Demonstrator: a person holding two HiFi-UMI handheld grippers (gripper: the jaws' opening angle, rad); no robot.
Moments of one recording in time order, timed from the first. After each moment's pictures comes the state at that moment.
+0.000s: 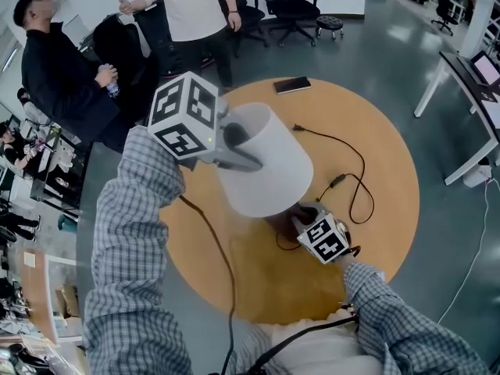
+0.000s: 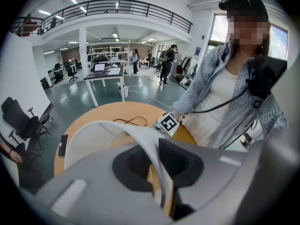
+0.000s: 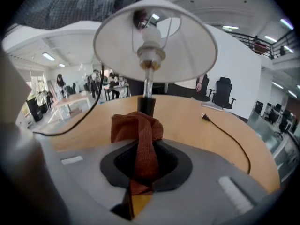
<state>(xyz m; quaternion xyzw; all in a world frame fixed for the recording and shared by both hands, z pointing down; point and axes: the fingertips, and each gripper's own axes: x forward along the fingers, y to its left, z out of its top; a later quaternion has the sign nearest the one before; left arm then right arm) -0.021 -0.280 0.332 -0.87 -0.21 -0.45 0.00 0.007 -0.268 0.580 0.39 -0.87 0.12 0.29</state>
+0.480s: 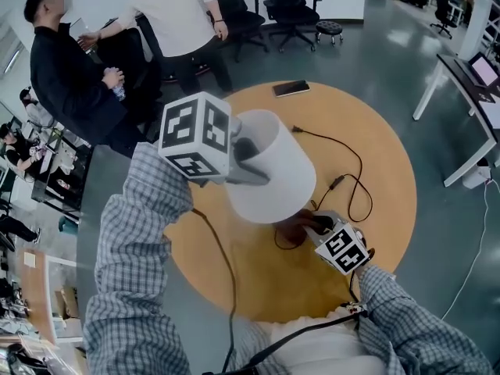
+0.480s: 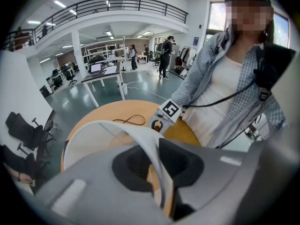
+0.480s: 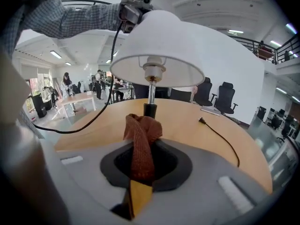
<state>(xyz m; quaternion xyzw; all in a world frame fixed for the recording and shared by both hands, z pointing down) -0.015 -0.243 0.335 -0.85 -0.20 -0.48 0.05 0.033 -0.220 0.555 0.37 -0.88 0.10 0.29</state>
